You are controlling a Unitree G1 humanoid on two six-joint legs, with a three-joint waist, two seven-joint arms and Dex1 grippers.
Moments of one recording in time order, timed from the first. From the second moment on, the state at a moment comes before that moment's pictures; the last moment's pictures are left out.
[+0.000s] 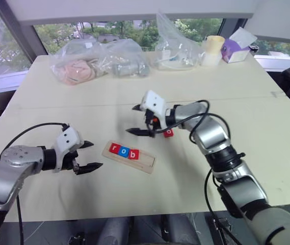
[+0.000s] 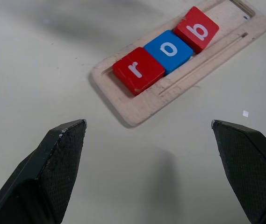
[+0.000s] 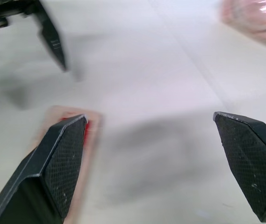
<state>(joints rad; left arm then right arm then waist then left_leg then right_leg) -0.07 0.94 0.08 -0.32 -0.42 0.58 -1.00 -0.76 -0.37 0.28 -0.01 0.09 0.54 0.99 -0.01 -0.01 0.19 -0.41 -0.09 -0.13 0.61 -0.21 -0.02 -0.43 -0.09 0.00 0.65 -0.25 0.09</state>
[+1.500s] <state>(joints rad) -0.09 1.03 0.09 -0.35 -0.45 0.64 -1.07 -0.26 -0.52 0.42 -0.27 -0.14 0.32 0.55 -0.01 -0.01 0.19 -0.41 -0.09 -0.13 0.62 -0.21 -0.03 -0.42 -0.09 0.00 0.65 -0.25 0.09</state>
